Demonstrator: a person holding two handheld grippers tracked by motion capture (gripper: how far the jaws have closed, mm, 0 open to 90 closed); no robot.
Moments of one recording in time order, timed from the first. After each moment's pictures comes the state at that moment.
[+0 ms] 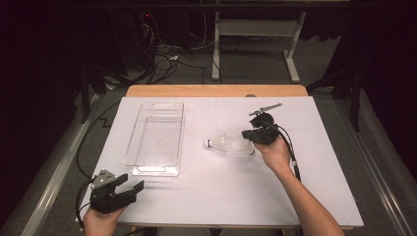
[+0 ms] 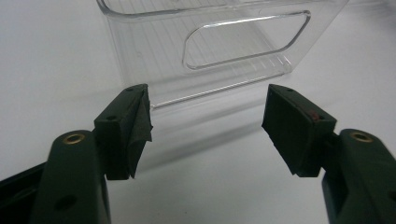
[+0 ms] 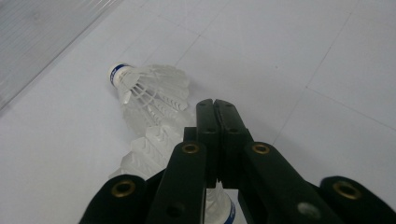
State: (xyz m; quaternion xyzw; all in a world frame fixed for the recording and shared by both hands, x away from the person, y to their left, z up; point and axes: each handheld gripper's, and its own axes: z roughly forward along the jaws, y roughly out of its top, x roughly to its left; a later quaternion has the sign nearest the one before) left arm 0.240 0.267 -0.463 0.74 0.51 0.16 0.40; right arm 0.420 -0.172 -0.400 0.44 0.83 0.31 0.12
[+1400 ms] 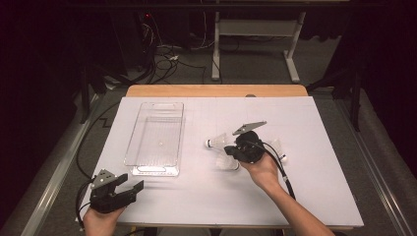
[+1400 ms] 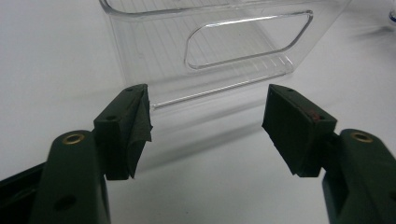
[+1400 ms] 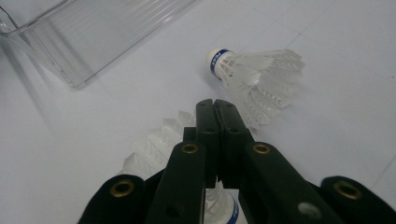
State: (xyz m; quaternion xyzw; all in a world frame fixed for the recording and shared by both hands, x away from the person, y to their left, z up) left arm 0.241 0.267 -0.463 0.74 0.52 0.16 0.40; right arm 0.375 -0.131 -0.415 0.36 0.86 0.35 0.09
